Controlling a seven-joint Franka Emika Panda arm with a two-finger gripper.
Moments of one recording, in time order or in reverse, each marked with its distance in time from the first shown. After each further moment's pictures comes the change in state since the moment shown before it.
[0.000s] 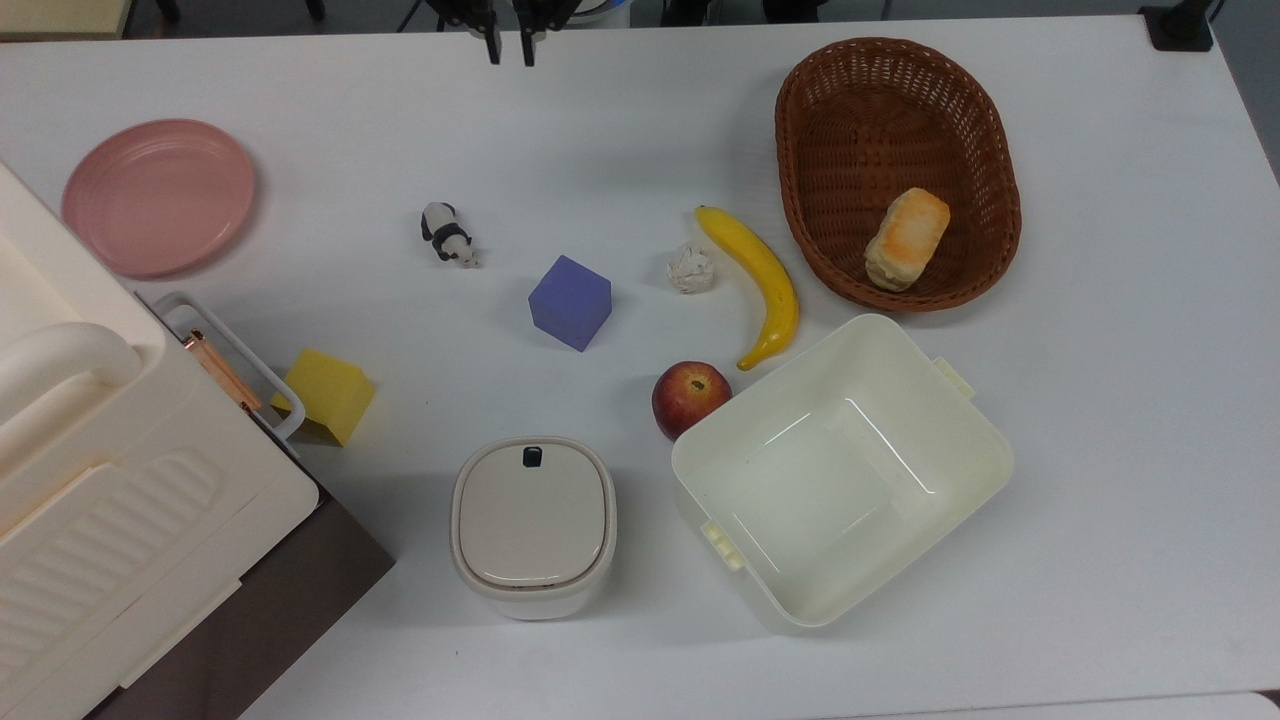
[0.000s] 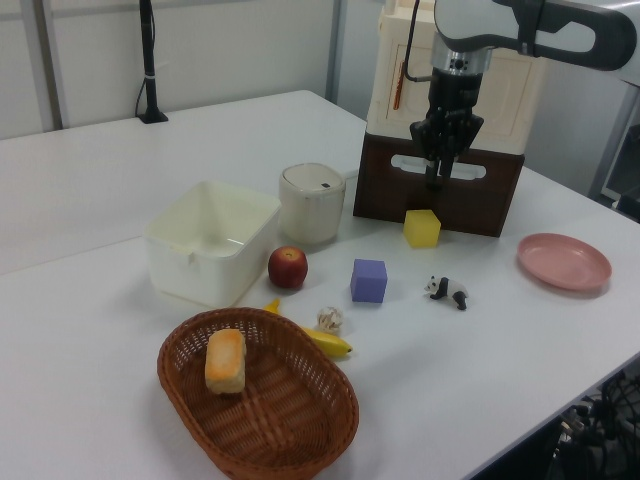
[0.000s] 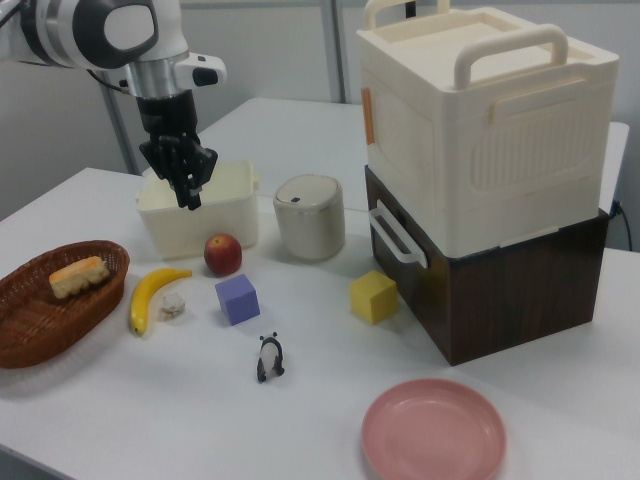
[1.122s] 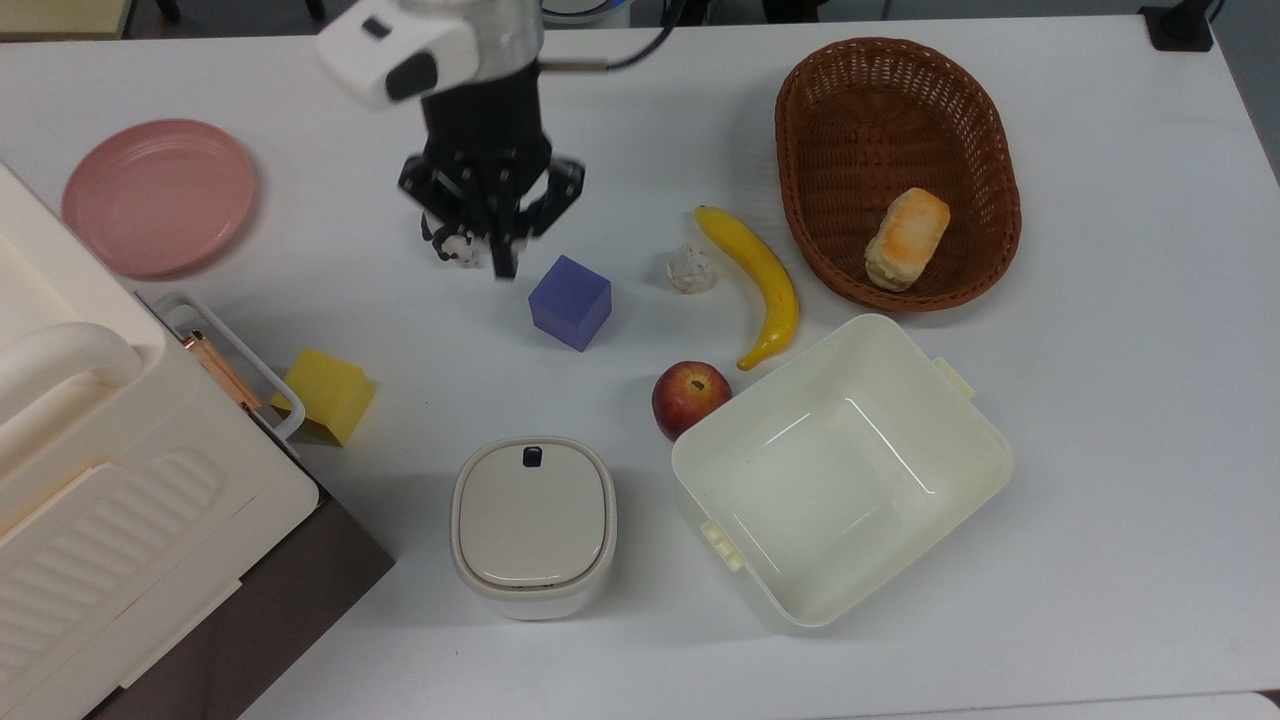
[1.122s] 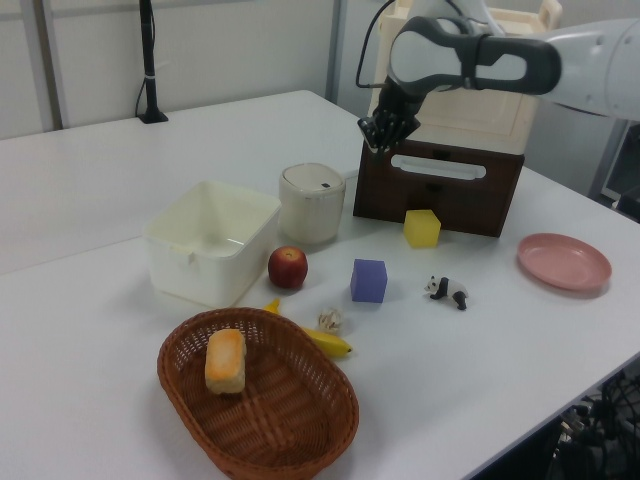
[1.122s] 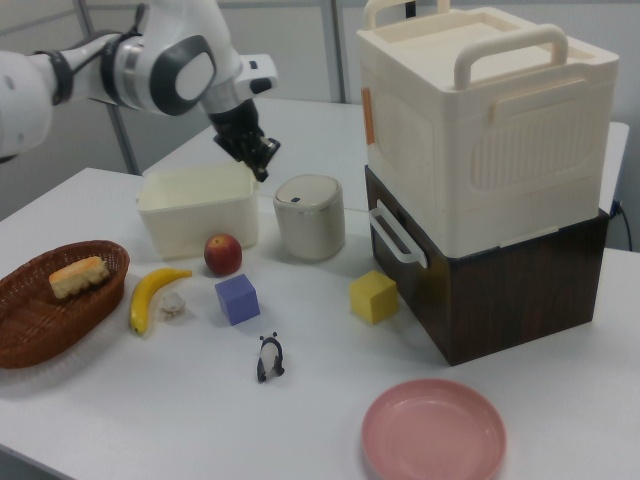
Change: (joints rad) arm -0.018 0.251 0.002 0.103 0.047 0.513 -0.003
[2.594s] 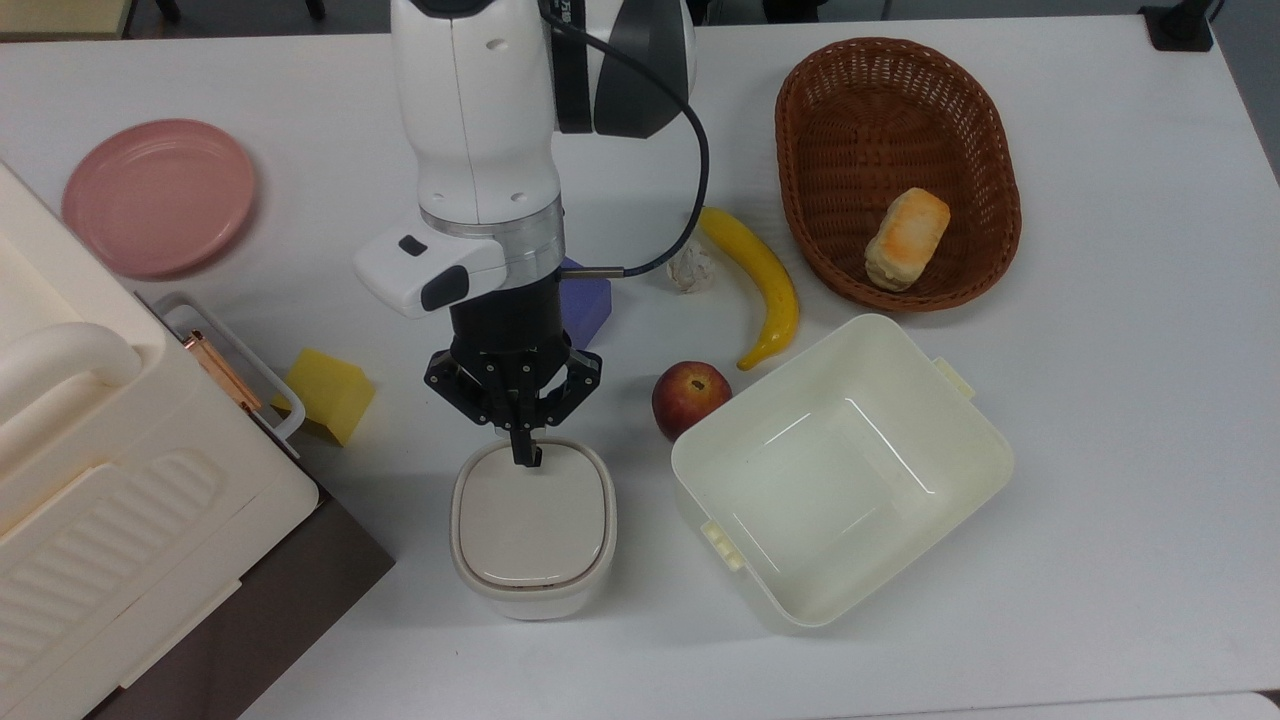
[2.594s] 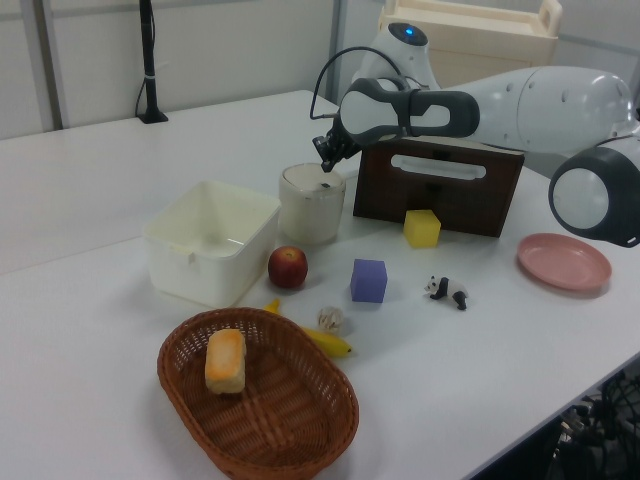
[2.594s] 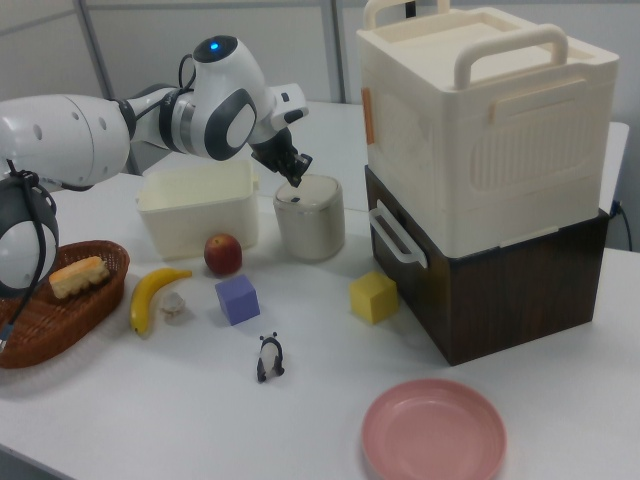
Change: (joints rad) arm -0.018 0.317 0.045 0.207 -0.003 0.279 0.000
